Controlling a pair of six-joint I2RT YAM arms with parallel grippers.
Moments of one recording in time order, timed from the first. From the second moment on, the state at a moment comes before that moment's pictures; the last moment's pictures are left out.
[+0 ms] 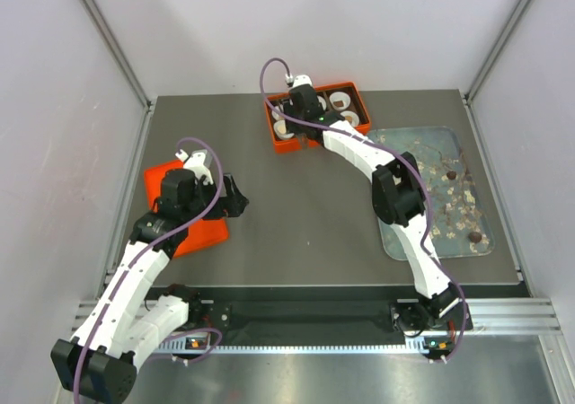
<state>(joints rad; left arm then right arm) -0.28 0.83 0.77 -0.54 0.16 -0.39 0.61 2.37 2.13 -0.33 0.19 0.23</state>
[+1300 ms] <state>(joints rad) -0.28 0.74 0.77 -0.55 0.00 -0.40 0.91 1.93 1.49 -0.16 0.30 0.47</state>
